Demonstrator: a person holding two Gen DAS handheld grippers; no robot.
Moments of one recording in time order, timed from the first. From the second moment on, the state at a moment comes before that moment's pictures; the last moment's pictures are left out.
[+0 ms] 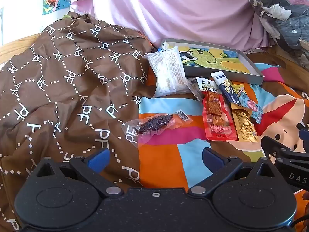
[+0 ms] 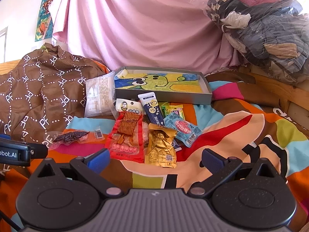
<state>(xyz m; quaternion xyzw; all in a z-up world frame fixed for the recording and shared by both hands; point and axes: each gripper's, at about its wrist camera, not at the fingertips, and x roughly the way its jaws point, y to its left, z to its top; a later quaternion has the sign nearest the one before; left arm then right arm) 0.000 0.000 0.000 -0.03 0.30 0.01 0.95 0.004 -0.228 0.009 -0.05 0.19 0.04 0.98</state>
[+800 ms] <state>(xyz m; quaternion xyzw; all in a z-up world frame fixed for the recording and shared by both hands) 0.027 0.004 0.006 0.02 0.32 0.01 0.95 0.036 -0.218 0.015 -0.19 0.22 0.15 0.95</state>
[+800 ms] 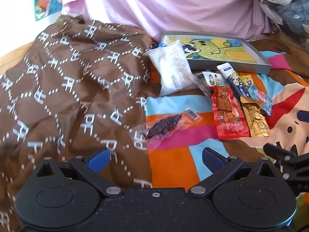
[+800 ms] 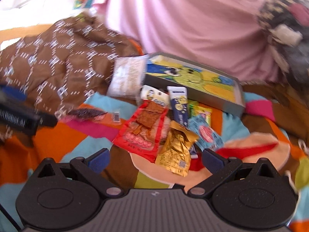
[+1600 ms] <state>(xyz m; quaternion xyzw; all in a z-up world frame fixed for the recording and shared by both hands) 0.107 -0.042 -0.005 0.05 0.36 -0.07 0.93 0.114 -0.251 -0.005 -0.16 0.27 0.09 0.95</state>
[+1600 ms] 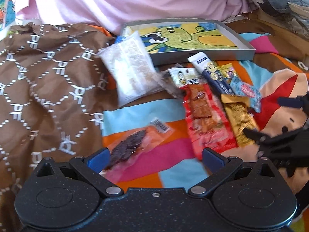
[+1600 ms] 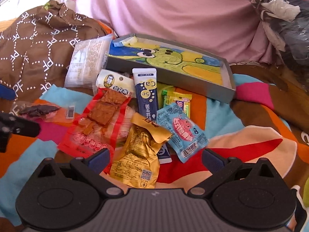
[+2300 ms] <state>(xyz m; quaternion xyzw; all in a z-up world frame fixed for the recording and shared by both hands) 0.200 -0.112 -0.028 -0.01 0.42 -0.08 0.90 0.120 -0.242 -0.017 -0.20 0.24 0.06 0.95</state>
